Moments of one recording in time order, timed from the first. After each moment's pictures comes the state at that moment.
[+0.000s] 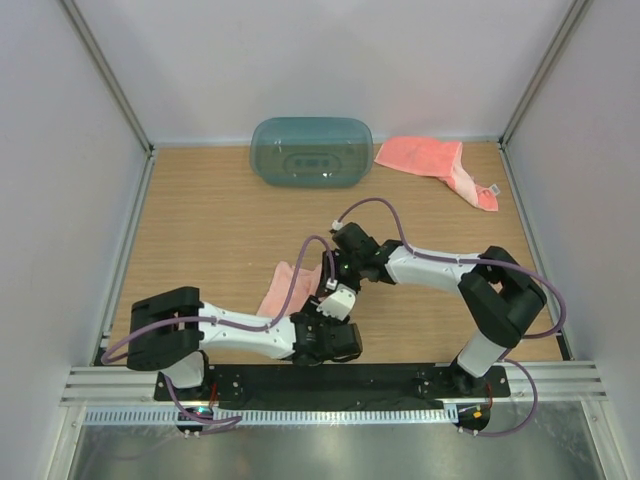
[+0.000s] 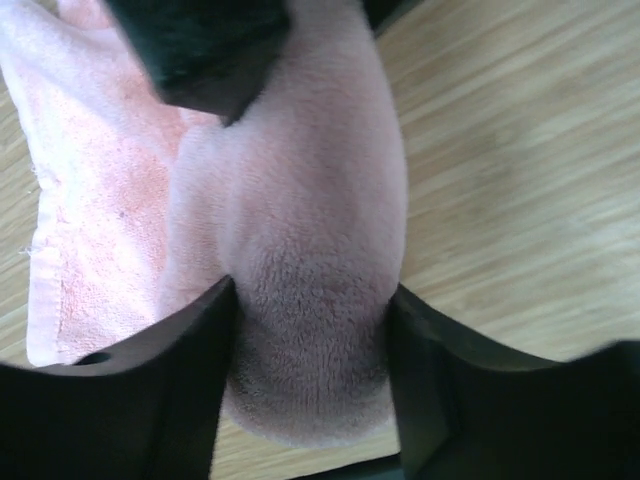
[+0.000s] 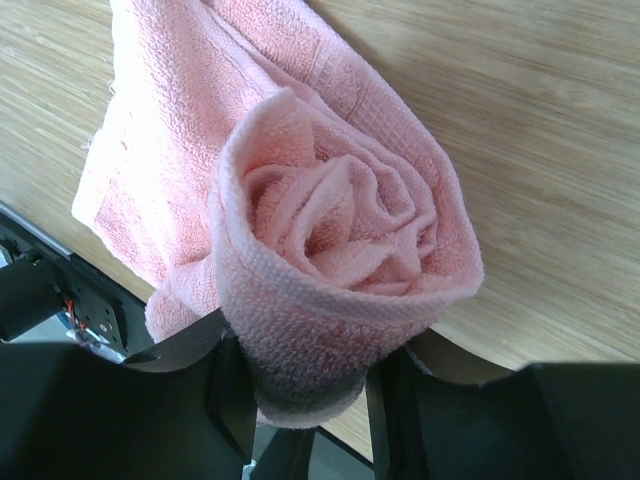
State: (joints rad) left arm -1.44 1.62 0.88 -0.54 -0.74 -0.77; right arm 0.80 1.65 0.94 -0.26 -0.22 0.75
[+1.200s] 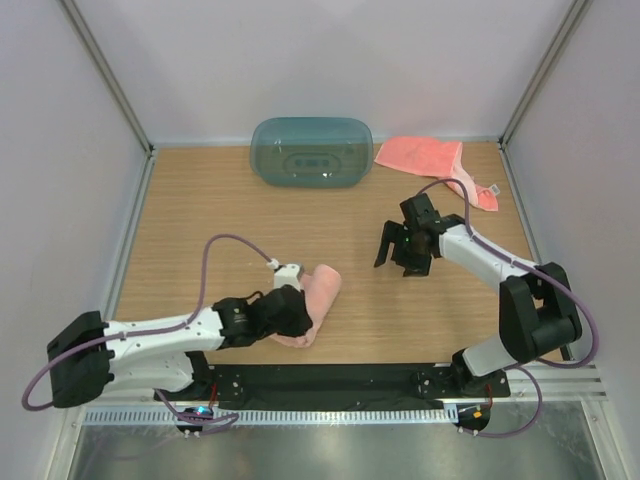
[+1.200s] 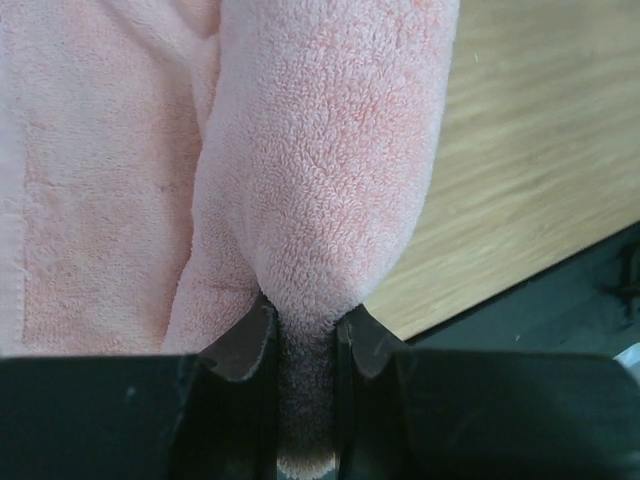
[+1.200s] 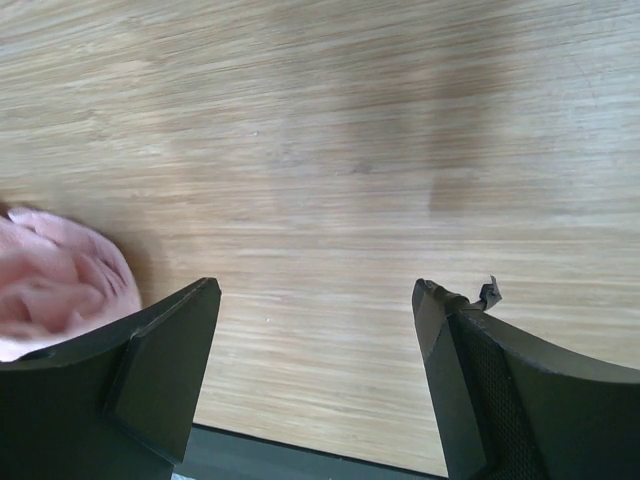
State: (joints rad) left arm -1.19 1.16 0.59 -0.32 -0.31 -0.87; right arm 0.36 1.51 0.94 -0.60 -0.10 0.62
